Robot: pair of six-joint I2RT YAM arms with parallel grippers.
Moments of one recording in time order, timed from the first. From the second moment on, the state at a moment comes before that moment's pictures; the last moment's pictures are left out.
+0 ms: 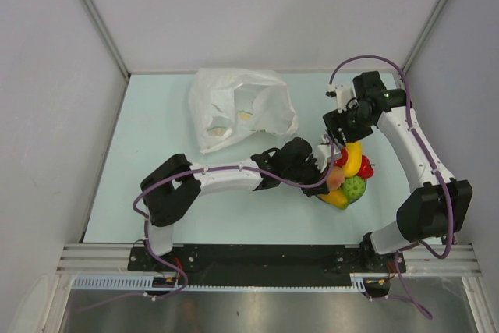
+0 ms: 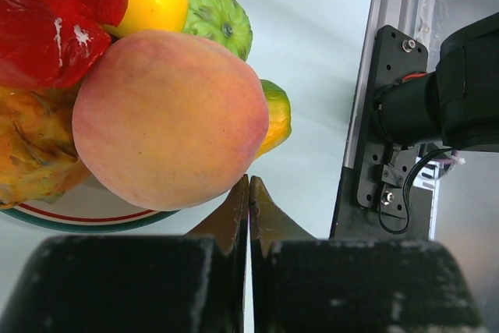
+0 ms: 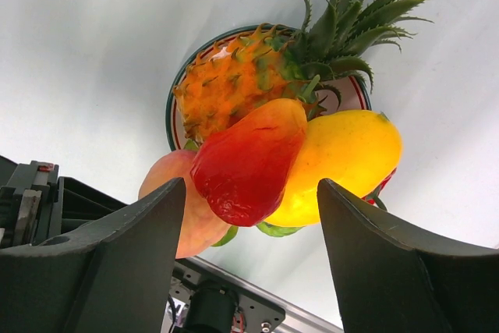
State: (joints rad) left arm -1.08 1.89 1.28 0.07 0.41 -0.22; right arm 0.17 1.49 1.47 -1.13 -0.24 -0.29
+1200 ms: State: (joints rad) left arm -0.67 1.35 1.32 -0.35 0.29 0.10; right arm -0.26 1.48 1.56 -0.88 -0.03 0.16
